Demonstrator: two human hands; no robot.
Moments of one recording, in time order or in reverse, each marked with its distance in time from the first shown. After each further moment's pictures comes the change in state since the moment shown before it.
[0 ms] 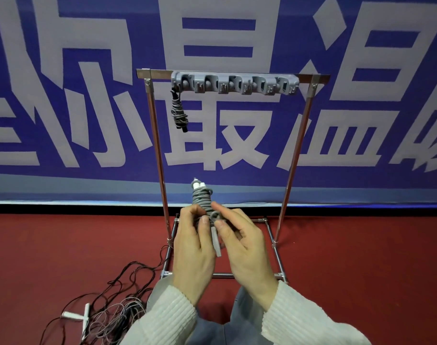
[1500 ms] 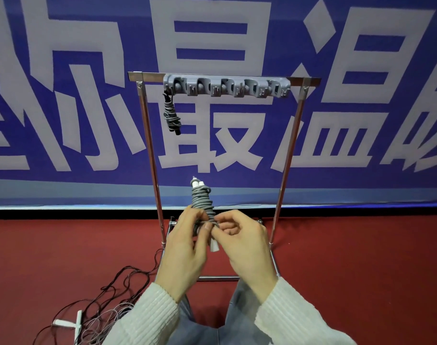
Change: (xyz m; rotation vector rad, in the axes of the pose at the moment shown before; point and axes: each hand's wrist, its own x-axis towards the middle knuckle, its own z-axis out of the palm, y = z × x) left_hand 0.014 -0.011 -0.010 0.146 -0.235 0.146; right_hand 0.013 0.000 -0.011 -0.285 0.106 0.204
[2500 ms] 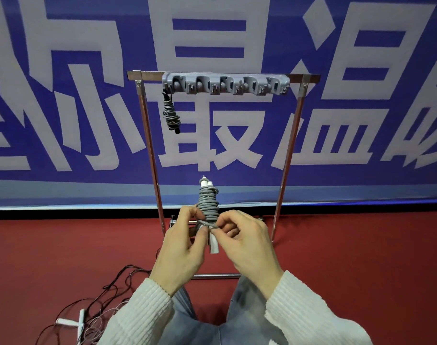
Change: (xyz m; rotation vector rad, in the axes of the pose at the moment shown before) left_hand 0.000 -0.001 -0.010 -0.130 -0.118 -0.113; right_hand 0.003 0.010 -0.008 -0.202 -0.016 -0.277
